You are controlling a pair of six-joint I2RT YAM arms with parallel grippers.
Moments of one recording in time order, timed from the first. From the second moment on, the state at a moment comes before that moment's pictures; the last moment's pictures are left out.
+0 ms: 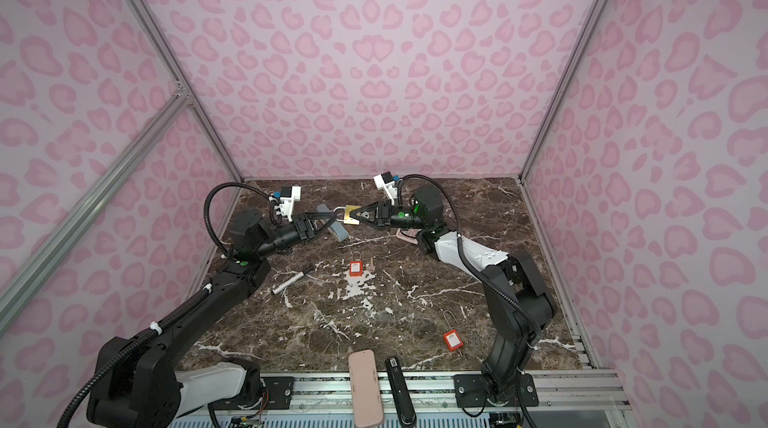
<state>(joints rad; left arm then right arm) -0.26 1.23 0.77 0.41 0.80 -1.02 0.49 1.75 1.13 0.72 -1.03 1.20</state>
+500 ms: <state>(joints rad) -0.26 1.23 0.77 0.40 0.80 -1.03 0.53 1.77 1.15 0.74 -1.03 1.20</state>
